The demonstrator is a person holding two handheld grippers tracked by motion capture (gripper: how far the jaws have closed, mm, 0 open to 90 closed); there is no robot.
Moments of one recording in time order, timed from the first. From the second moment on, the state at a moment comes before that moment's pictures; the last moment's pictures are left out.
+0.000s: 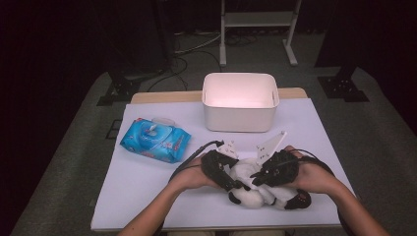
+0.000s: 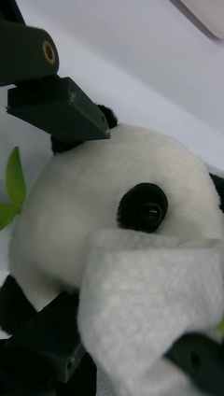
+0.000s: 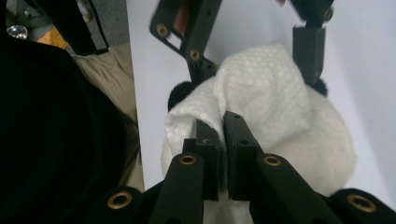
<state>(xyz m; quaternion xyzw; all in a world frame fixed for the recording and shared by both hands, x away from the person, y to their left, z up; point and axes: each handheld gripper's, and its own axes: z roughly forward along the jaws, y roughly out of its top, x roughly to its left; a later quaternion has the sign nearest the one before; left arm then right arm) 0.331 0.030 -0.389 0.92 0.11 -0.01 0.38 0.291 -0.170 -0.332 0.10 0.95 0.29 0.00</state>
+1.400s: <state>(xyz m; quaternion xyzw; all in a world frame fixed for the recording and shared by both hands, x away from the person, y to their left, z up) 0.329 0.038 -0.392 0.92 0.07 -0.03 0.38 0.305 -0.200 -0.318 0.15 0.94 0.31 0.03</state>
